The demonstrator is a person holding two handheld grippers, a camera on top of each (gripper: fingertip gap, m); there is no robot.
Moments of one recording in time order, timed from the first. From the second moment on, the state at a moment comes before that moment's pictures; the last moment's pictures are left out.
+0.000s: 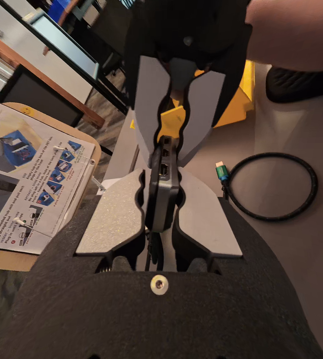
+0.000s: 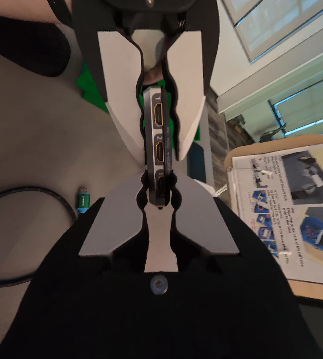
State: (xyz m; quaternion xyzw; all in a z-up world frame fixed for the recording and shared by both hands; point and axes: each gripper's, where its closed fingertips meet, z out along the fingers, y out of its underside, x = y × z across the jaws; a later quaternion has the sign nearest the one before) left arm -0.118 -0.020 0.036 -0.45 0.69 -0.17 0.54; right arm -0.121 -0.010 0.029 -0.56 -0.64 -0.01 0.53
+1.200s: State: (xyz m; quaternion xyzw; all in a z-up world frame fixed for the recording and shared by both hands) left arm -0.169 0.046 0.088 -0.49 0.58 -0.03 0.65; right arm -0.113 -0.023 -0.105 -0.71 -0.65 0.10 0.27
